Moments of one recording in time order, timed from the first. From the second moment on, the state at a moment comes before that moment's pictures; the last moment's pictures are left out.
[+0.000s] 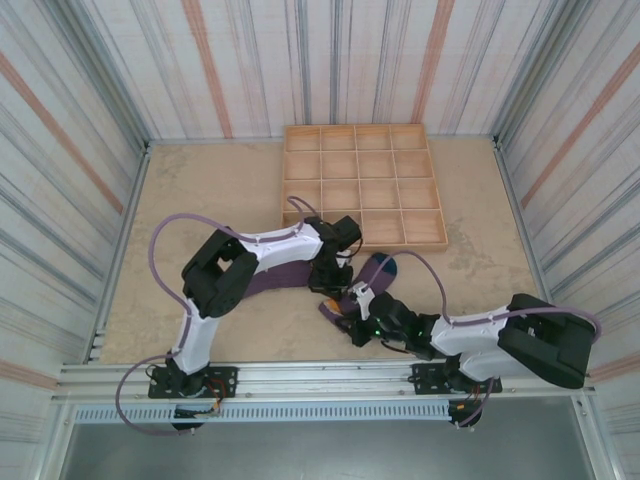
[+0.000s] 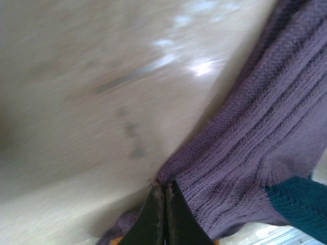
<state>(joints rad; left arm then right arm) -0.87 2.05 1.45 -0.91 0.33 -0.65 1.06 1.27 0.17 0.48 -0.07 0.60</state>
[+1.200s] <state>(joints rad) -0.83 1.70 1.21 -0.96 0.05 -0.87 0.77 1.60 0.36 0.50 -0.63 0.82</state>
